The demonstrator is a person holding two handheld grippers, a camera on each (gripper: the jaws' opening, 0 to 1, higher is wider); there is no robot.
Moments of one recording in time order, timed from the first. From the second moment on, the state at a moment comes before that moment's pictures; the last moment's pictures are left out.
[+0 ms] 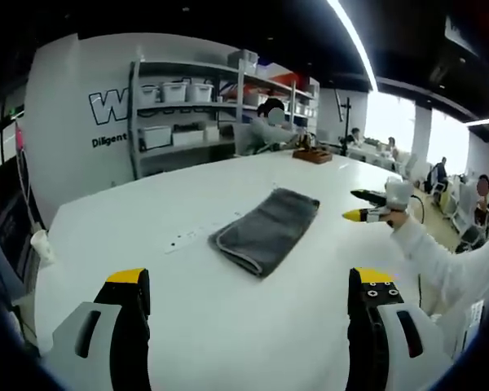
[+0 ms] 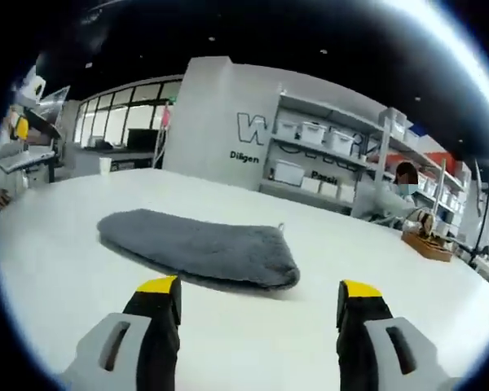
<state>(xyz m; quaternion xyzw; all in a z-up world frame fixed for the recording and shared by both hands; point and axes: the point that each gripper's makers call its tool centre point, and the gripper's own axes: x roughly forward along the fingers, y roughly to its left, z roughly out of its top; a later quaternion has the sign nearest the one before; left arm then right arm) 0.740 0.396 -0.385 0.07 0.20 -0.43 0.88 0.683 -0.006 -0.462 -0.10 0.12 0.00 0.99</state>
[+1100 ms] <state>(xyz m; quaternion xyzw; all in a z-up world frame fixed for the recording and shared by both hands) 0.733 0.402 -0.371 0.06 0.18 -0.43 0.88 0.668 0.125 -0.466 -0.17 0.15 0.16 0.96</state>
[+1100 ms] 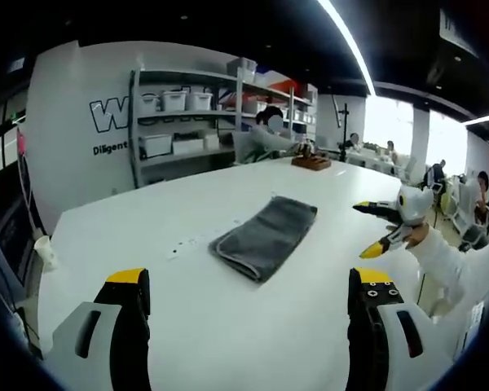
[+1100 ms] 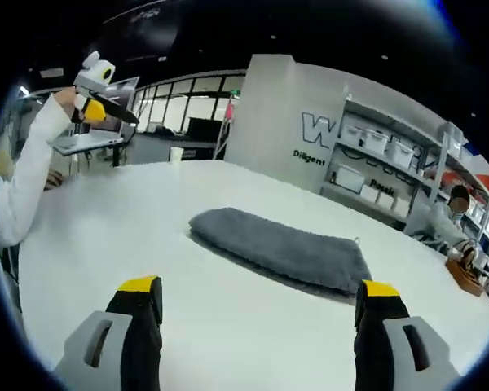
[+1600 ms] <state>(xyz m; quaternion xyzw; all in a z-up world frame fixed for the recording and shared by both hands) 0.733 0.401 -0.372 0.06 0.18 -0.43 0.88 0.726 0.229 -0.505 -0.25 0.16 0.26 0.92</state>
